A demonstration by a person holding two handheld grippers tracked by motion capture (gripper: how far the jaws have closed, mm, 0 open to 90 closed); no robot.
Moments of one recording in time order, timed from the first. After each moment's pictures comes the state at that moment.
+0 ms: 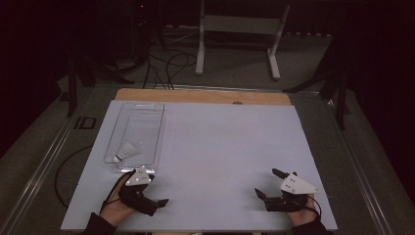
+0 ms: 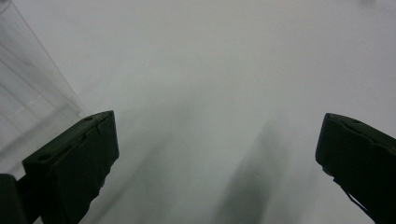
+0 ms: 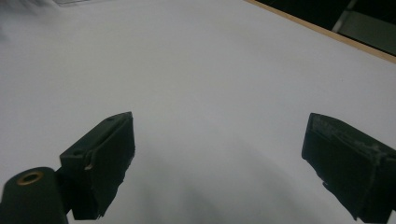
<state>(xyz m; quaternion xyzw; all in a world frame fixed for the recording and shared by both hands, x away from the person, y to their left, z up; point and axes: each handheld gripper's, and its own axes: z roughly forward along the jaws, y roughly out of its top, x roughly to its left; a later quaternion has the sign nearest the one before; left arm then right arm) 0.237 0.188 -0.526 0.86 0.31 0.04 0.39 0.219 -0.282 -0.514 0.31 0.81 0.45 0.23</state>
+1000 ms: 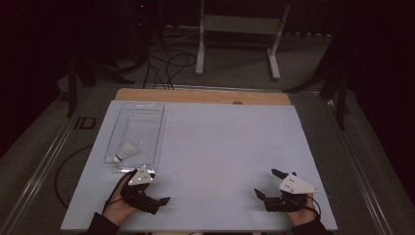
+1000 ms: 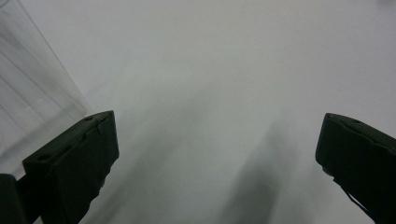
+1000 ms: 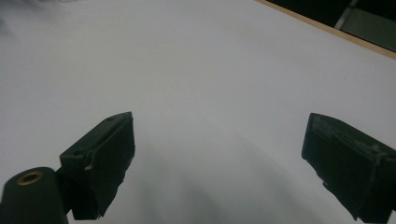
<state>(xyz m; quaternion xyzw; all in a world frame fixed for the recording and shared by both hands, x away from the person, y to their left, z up) 0.239 0.185 -0.530 0.86 0.32 0.05 0.39 0.220 -0.282 -0.516 0.31 0.81 0.44 0.23</state>
